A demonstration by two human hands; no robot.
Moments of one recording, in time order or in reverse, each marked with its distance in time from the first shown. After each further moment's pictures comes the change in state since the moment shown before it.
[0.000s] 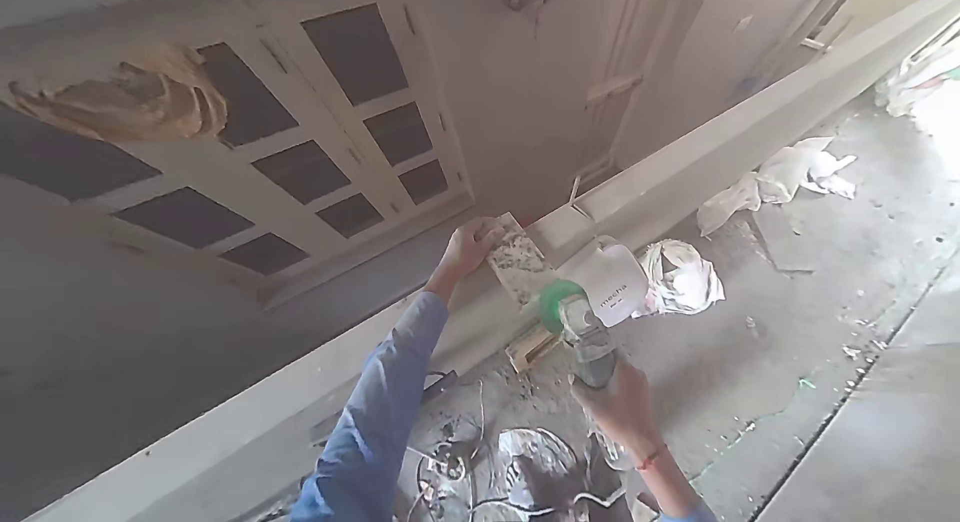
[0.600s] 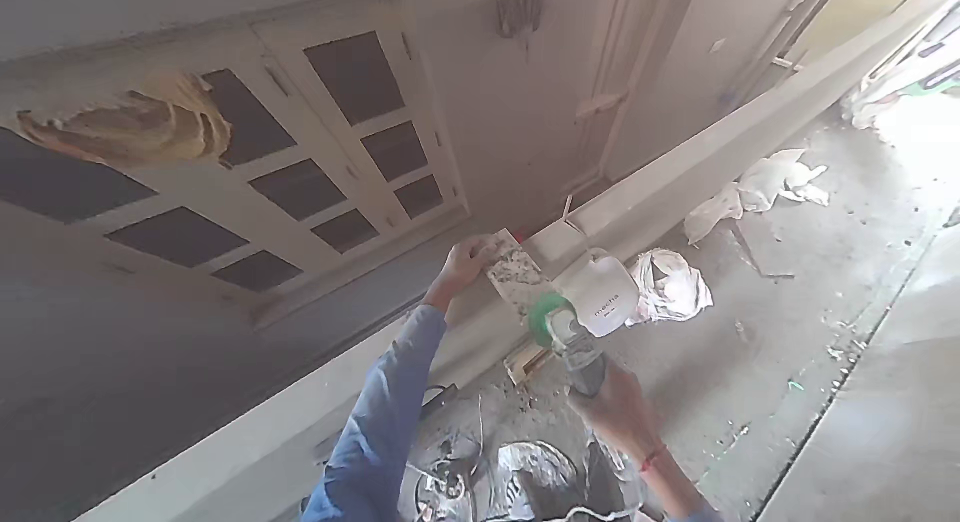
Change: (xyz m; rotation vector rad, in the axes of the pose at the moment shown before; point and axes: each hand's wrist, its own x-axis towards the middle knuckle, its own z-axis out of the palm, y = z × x) left_hand 0.000 0.005 -0.011 -0.061 -0.063 -0.073; right_hand -0.002 -0.024 -0.026 -0.106 -0.181 0.063
